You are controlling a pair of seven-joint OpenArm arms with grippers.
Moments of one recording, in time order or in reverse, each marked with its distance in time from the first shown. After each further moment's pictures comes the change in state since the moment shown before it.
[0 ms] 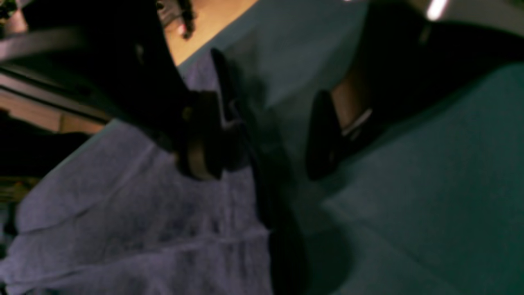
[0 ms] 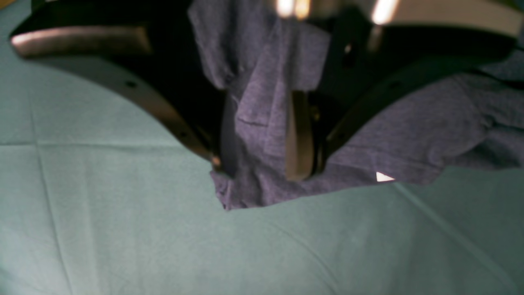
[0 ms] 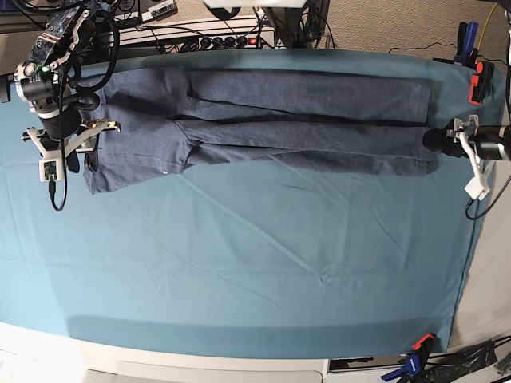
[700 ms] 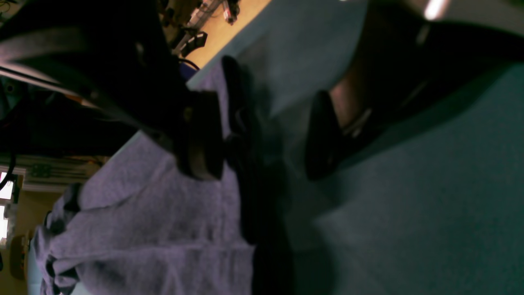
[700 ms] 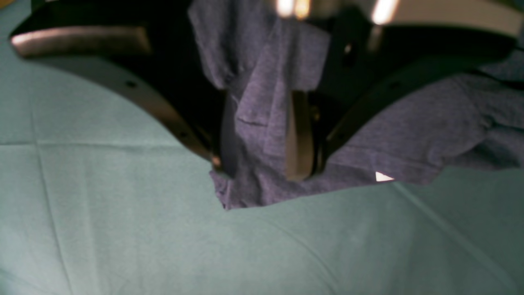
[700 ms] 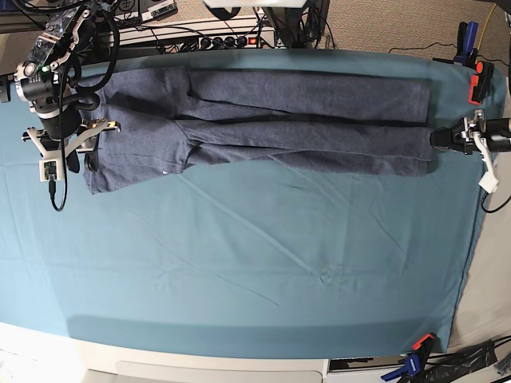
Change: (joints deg) left arm -0.9 0.2 -0.6 -10.6 -10.3 -4.3 4.2; right arm 0.0 0.0 0.0 0.0 0.0 0.0 0.0
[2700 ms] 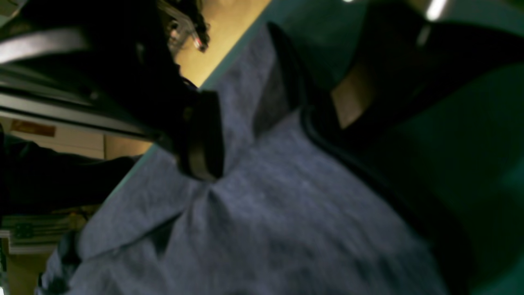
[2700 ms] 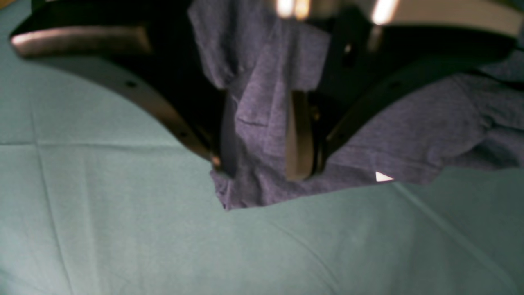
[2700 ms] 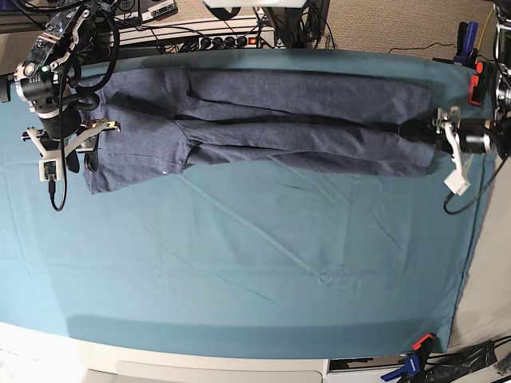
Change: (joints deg) left arm 1.7 3.3 0.4 15.0 3.8 -0.4 0.7; right arm 0.0 0.0 0.1 0.0 0.0 0.0 -0.1
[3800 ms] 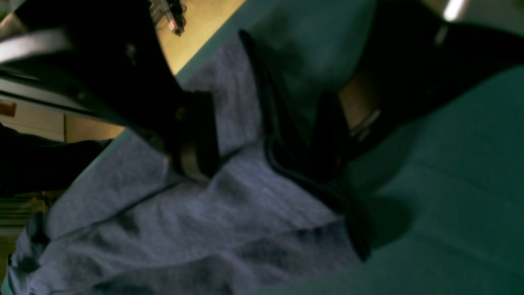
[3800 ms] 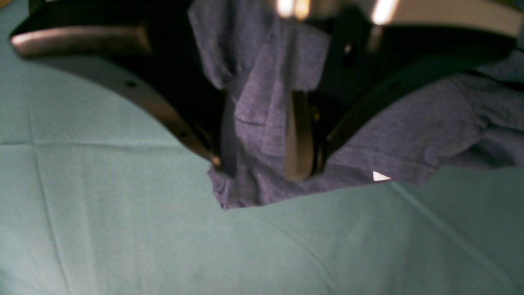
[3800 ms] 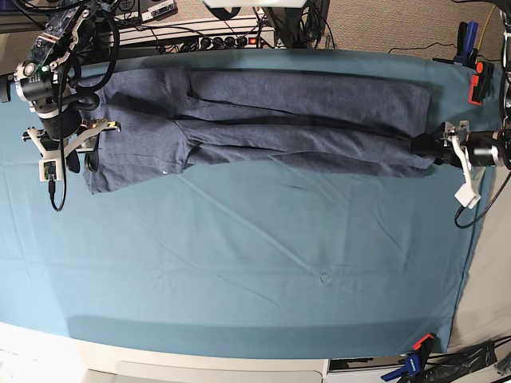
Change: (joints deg) left arm -2.1 -1.9 0.0 0.0 5.1 1.0 -4.4; right arm 0.0 0.0 0.0 0.0 0.7 0.0 -0.1
